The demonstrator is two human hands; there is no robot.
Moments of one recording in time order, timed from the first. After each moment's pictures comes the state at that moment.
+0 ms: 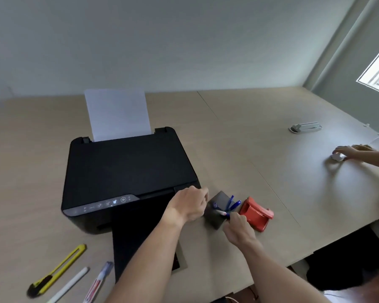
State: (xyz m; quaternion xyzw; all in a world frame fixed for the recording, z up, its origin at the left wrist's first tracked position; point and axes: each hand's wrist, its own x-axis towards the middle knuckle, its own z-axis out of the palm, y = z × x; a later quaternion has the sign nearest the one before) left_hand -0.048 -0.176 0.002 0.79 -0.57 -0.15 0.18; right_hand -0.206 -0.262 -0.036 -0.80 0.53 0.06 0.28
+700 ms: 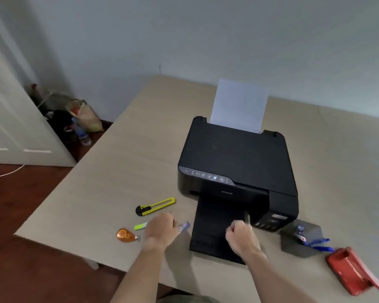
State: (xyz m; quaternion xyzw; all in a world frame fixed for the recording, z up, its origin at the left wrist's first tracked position) left_hand -0.018 0.097 -0.086 0.97 -0.11 -0.16 0.16; right_hand -0.102 -0.118 -0.063 -0.90 0.32 0.13 0.28
